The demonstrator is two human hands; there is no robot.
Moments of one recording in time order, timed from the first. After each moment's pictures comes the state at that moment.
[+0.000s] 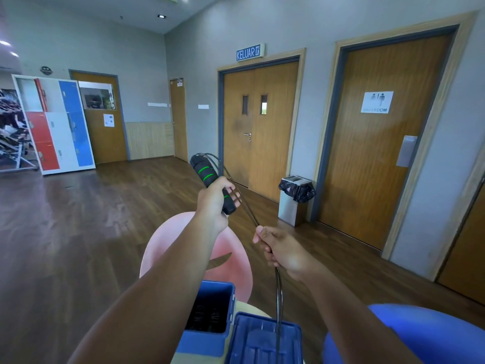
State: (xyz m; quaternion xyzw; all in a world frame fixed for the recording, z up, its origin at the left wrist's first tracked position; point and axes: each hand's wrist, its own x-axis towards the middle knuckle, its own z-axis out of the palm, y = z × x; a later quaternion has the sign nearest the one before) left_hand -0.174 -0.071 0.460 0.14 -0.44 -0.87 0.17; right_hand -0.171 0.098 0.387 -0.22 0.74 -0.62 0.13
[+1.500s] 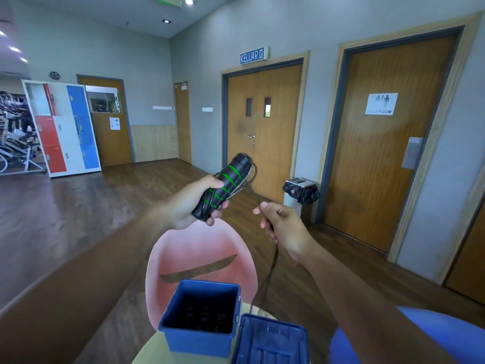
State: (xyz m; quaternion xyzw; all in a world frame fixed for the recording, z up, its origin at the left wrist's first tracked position) left_hand -0.131 -0.146 0.479 -0.01 -0.75 -0.66 0.02; right_hand -0.167 0.080 0.427 -0.24 0.72 -0.65 0.00
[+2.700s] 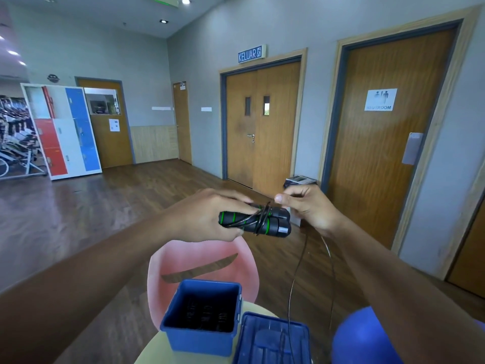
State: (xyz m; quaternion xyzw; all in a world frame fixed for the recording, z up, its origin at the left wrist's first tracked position) left_hand -0.084 -0.116 0.489 -0.29 -0.93 -0.17 0.15; right_hand -0.187 0.129 0.467 -0.33 0.72 -0.61 0.00
